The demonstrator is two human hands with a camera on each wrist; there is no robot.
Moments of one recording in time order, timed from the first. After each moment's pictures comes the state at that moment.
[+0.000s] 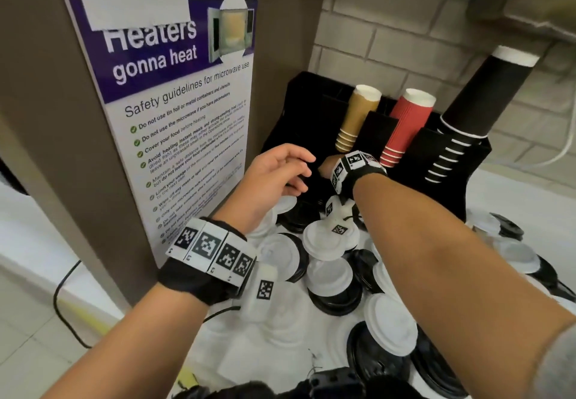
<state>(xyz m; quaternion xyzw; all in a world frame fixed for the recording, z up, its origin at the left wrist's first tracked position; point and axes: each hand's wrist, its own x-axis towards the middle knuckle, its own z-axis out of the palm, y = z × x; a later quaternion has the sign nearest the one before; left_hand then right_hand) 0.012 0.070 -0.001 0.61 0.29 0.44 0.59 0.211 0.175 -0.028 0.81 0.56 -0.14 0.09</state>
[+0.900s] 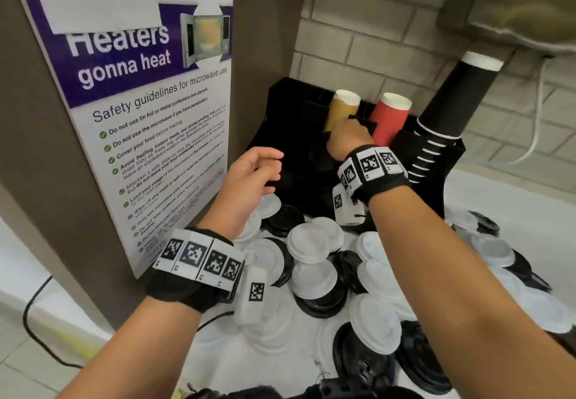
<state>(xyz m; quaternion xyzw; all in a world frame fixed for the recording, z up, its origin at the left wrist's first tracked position) 0.018 0.082 -0.017 0.56 0.33 0.50 0.58 0.217 0.139 0.044 0.83 0.55 0.02 -0.05</state>
